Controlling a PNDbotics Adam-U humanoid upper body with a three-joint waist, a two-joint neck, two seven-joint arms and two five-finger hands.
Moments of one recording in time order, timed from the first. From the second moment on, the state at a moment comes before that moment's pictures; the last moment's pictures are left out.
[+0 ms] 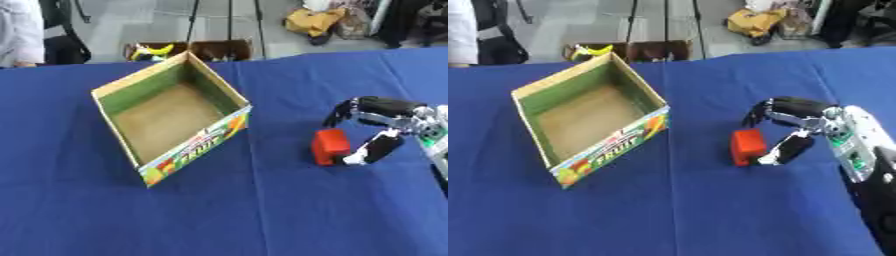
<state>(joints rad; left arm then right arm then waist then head) -0.12 0.12 0.47 -1.98 -0.04 -0.18 0.11 -0.79 -0.48 0.11 -1.12 0.82 -0.55 0.61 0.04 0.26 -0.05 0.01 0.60</state>
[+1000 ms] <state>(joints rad) -0.12 0.12 0.47 -1.98 -0.04 -0.18 0.11 -0.79 -0.48 0.12 -1.12 0.79 -0.54 0.62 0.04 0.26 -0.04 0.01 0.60</state>
